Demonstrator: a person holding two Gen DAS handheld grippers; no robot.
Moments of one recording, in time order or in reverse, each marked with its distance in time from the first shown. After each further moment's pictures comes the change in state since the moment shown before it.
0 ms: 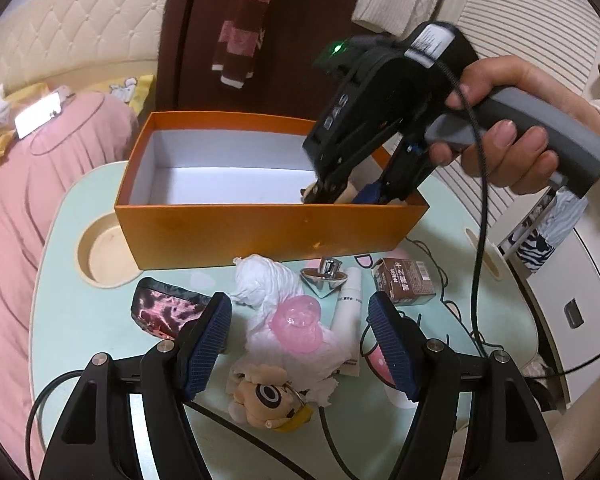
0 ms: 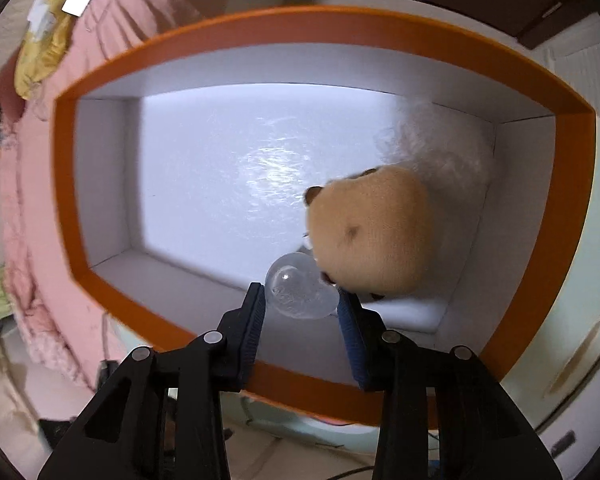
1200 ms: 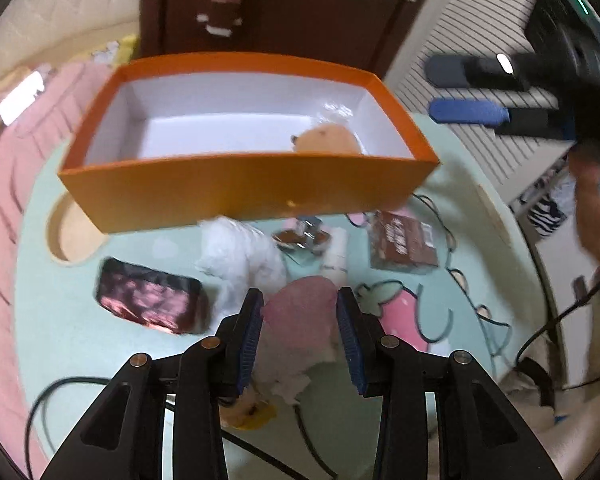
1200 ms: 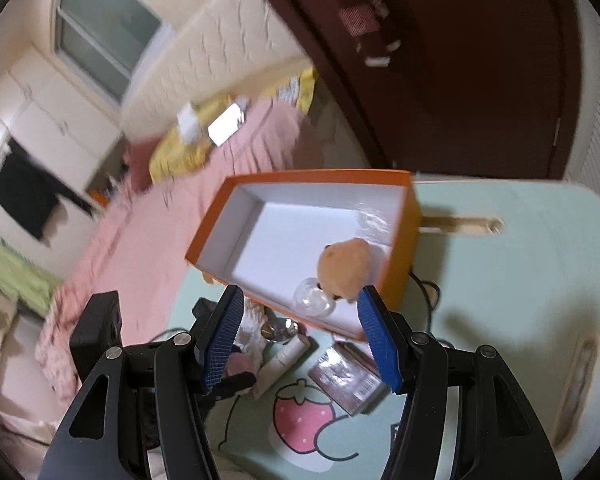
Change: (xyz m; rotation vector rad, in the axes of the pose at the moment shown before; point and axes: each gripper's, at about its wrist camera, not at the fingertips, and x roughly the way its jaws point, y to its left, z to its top) left arm 0.029 -0.023 0.006 0.025 0.186 0.061; right arm -0.112 -0.034 -0.143 -0.257 -0.698 0.256
